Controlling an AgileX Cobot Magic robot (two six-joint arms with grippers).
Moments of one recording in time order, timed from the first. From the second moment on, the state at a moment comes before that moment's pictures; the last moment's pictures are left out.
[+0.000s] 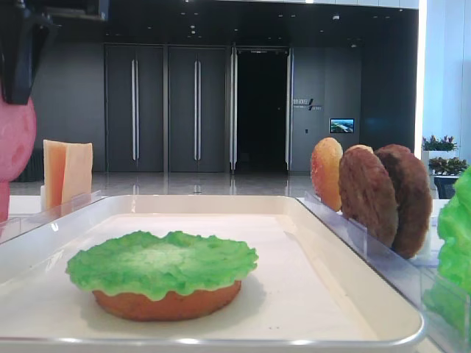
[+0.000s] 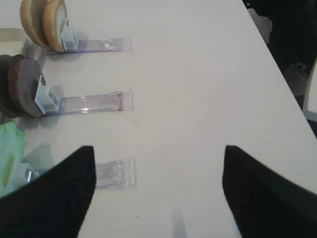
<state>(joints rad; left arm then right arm) -0.51 1.69 -1.33 0.19 1.21 -0.59 0.00 -0.01 -0.50 -0.01 1.13 0.01</state>
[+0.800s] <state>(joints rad) -0.51 1.39 -0.94 -0.50 0.71 -0.12 0.00 -0.01 -0.50 -0.01 1.13 0.01</state>
